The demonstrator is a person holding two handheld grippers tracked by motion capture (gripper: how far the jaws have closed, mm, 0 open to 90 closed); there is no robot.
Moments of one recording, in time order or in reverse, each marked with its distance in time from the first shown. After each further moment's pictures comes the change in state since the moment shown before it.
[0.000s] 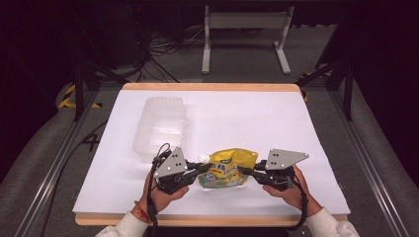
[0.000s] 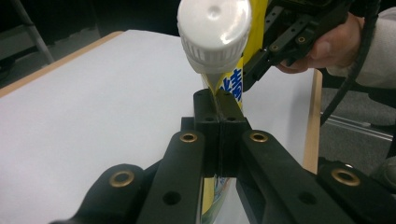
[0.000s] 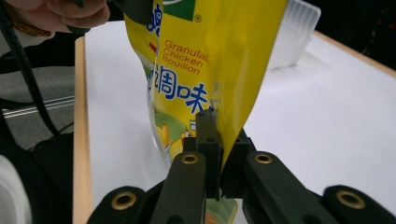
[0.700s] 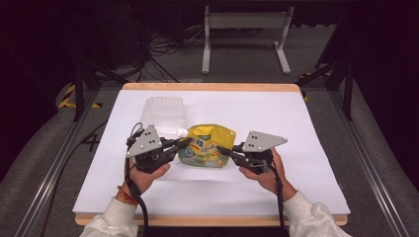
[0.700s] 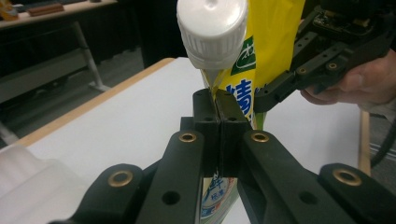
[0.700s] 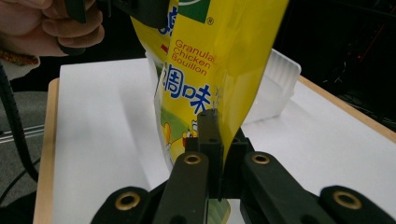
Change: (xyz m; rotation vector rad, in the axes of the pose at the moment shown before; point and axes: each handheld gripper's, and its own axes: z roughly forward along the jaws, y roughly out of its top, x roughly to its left) left arm 0.045 0.014 -0.040 -0.090 0.127 -0.016; right arm -0.003 0.057 0.044 -0.083 -0.065 -0.020
